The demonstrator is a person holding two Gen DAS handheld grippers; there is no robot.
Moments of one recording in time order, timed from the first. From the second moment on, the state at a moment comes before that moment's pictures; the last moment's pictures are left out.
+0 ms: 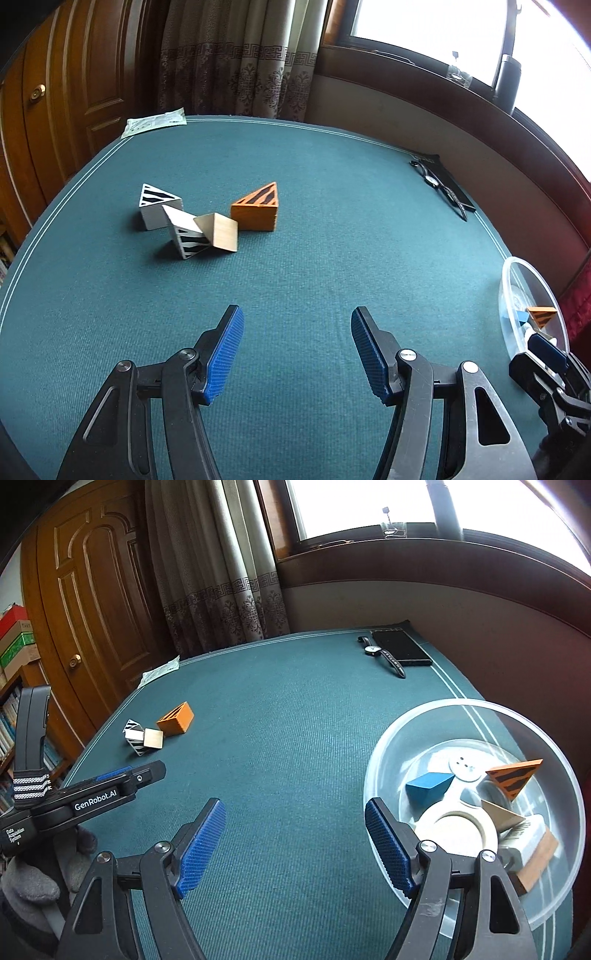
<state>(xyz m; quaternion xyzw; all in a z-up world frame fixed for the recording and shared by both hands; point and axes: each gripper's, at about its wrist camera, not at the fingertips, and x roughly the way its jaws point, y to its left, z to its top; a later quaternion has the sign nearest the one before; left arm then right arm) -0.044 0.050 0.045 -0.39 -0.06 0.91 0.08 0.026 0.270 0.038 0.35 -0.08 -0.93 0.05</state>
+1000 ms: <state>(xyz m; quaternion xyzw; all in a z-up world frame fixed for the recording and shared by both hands) -0.118 -0.027 0.025 -0.40 -0.04 0.92 0.00 0.011 0.231 0.019 0.39 -0.09 -0.91 0.10</state>
